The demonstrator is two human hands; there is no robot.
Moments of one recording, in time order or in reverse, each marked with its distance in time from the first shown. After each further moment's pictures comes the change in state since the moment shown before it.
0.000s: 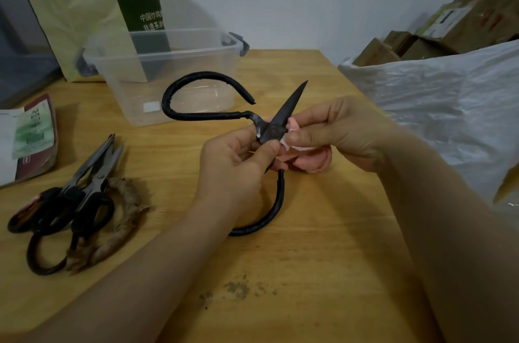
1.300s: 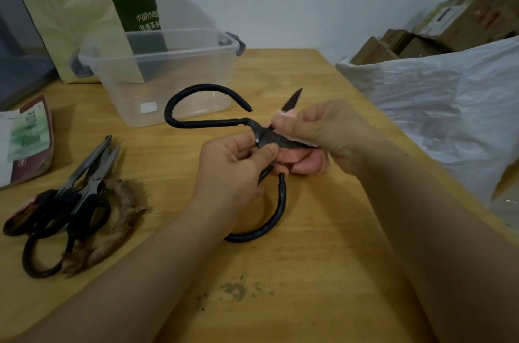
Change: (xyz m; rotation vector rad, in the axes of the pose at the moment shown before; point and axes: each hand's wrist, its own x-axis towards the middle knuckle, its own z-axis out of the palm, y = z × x) left_hand 0.003 -0.007 0.001 -0.023 0.020 -0.153; right_hand 0.006 0.003 0.016 0.021 0.236 0.093
